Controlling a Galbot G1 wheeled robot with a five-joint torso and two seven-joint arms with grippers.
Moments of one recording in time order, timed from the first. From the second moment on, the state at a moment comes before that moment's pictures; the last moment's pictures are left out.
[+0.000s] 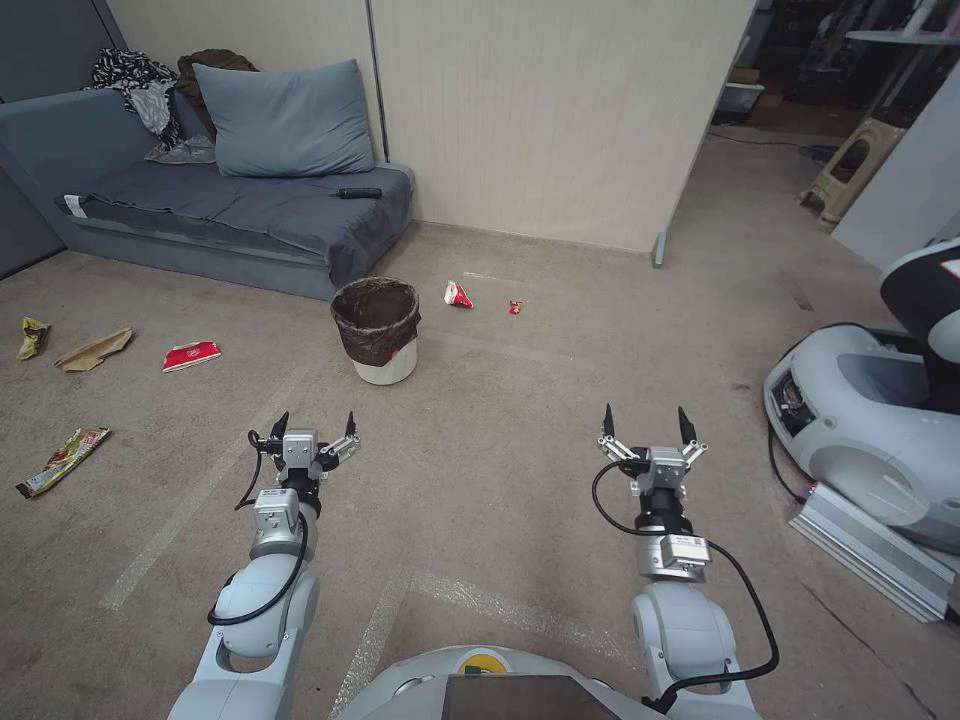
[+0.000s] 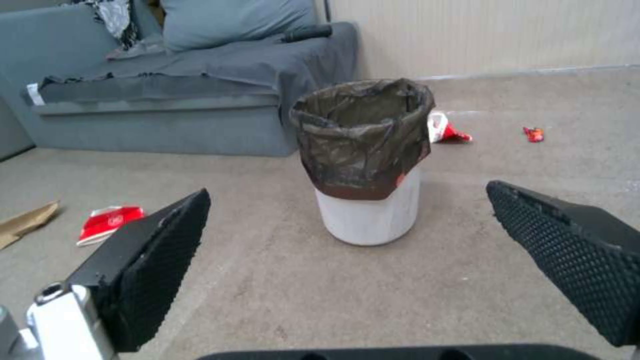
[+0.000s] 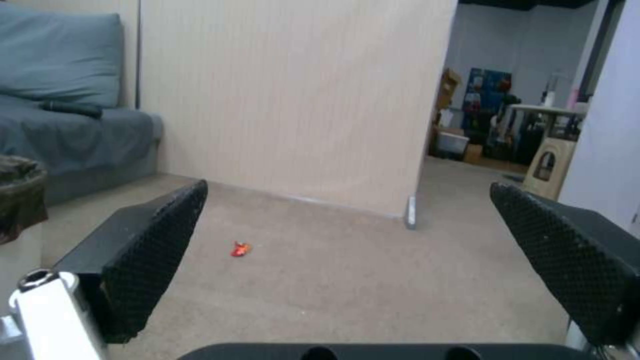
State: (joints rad) left arm 1.54 -1.43 -0.57 -2.12 -0.04 0.19 -0.13; right arm -1.58 1.61 0.62 2.03 -0.15 0.28 0.08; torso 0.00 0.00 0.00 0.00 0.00
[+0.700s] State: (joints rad) left arm 1.54 -1.44 -0.56 -2.11 -0.02 0.18 -0.12; right arm -1.58 1.61 0.62 2.01 -0.15 0.30 0.06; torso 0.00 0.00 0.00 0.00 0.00
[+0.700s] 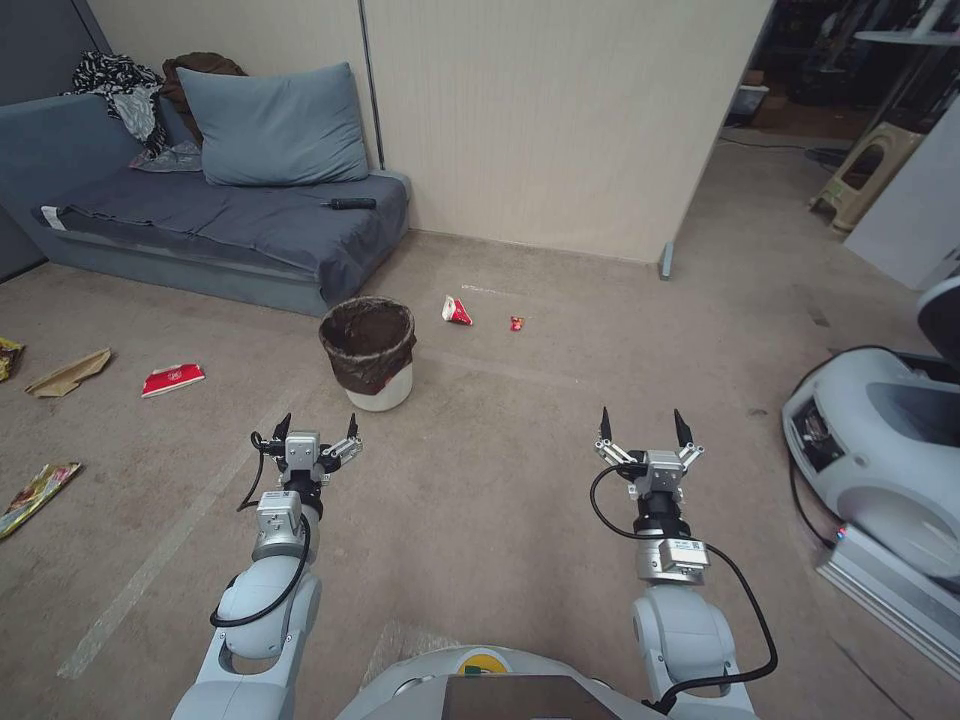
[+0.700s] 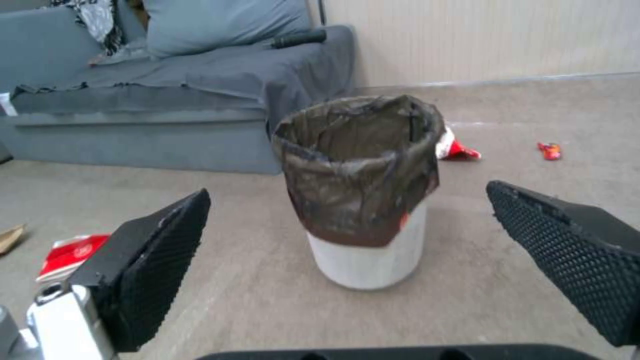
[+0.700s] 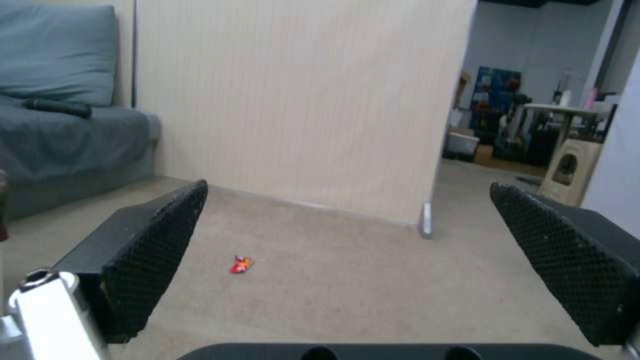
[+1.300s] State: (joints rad) left arm 1.55 -1.44 -0.57 -2.11 -0.02 0.18 -0.12; right arm -1.59 1.61 0.62 2.01 -0.14 0.31 0.05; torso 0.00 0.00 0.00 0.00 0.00
